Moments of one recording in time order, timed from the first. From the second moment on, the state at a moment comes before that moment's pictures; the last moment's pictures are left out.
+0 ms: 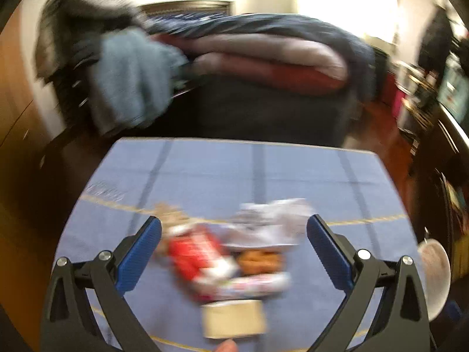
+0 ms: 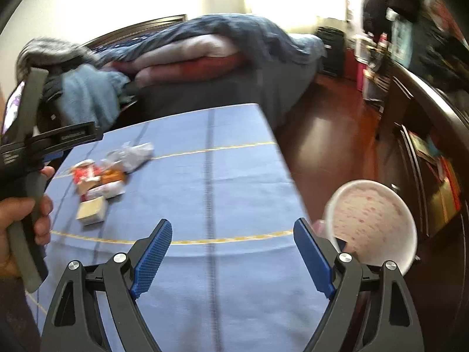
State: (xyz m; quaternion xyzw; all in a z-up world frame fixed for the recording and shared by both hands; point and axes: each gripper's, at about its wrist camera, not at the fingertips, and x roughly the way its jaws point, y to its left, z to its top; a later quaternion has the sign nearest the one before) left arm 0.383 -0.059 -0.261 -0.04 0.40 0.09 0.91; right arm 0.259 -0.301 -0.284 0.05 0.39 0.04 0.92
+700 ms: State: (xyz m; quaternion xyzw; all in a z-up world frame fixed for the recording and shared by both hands) left arm 0.395 -0.014 -0.323 -0.14 0.46 0.10 0.87; right arm 0.265 -0.247 -0.276 0.02 0.40 0.07 0.91
